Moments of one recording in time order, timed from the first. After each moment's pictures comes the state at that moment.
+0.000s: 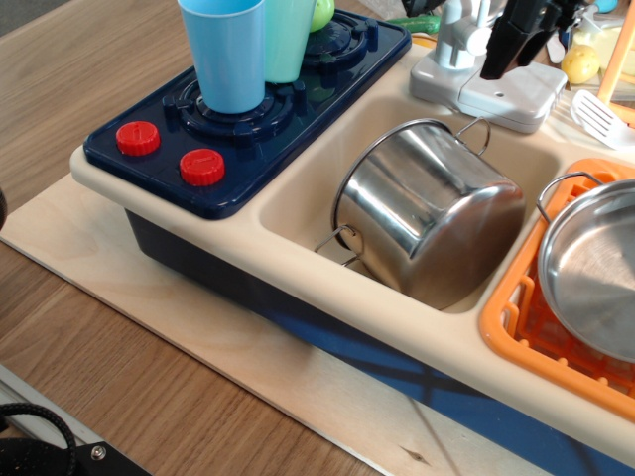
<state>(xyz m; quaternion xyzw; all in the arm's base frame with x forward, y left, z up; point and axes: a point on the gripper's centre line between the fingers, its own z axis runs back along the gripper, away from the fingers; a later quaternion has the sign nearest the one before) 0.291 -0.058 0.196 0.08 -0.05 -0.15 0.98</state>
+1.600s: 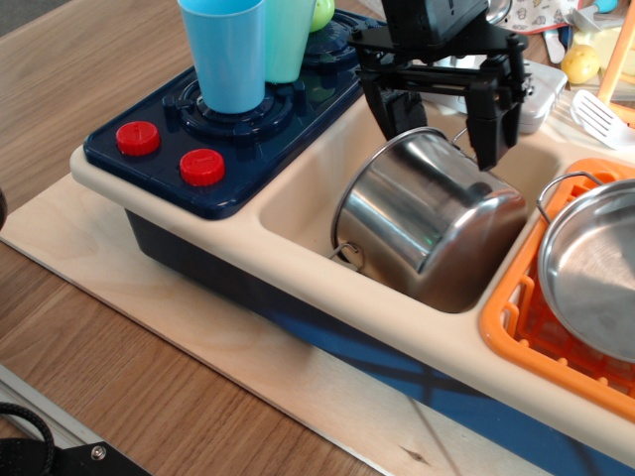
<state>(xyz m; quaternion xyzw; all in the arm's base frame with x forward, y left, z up) 0.281 -0.067 0.136 -0.16 -0.08 -0.03 0.98</state>
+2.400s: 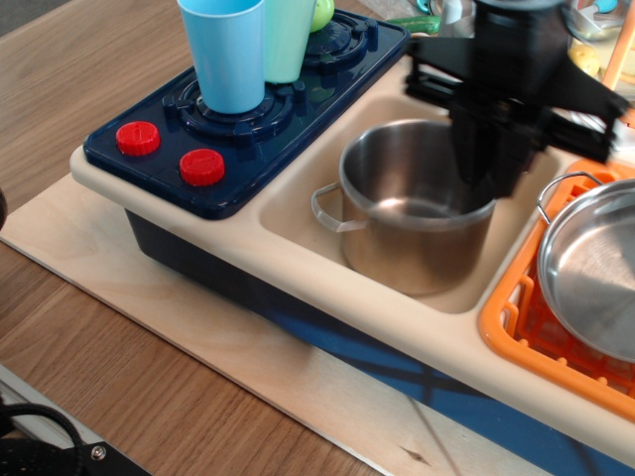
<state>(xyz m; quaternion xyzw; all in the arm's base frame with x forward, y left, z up) 0.268 -0.097 0.142 0.05 -0.12 -0.07 0.99</state>
